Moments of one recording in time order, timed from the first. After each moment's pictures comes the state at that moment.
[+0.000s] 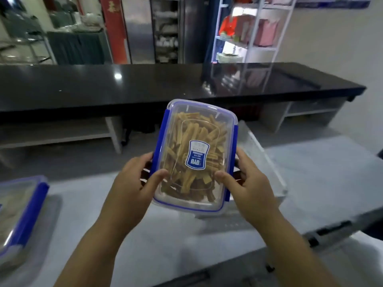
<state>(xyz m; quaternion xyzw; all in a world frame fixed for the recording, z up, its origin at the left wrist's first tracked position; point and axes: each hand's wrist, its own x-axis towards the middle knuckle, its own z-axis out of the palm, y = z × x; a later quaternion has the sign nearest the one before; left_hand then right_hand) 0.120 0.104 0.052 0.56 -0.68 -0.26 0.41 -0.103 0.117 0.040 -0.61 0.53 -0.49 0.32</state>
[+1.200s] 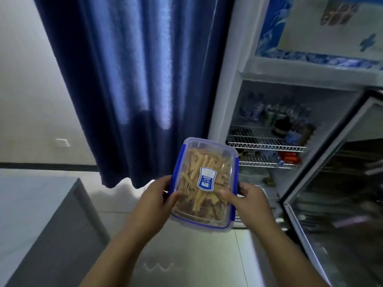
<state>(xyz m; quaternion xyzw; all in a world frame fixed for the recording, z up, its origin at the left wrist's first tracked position) -0.676 0.296 -0.013 0.03 -0.89 -0.46 0.06 -0.714 0.512 -0.018 0.02 0.82 -0.57 0.02</state>
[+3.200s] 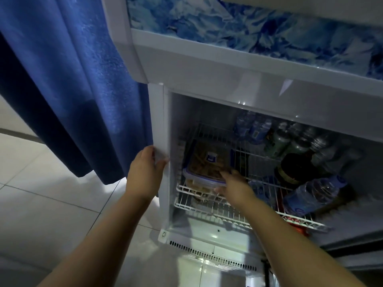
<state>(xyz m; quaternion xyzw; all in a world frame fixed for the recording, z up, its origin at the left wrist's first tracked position) -1.147 0.514 -0.063 0.26 -0.86 -0.41 0.16 -1.244 0.727 -0.099 -0.16 0.95 -0.16 0.22</state>
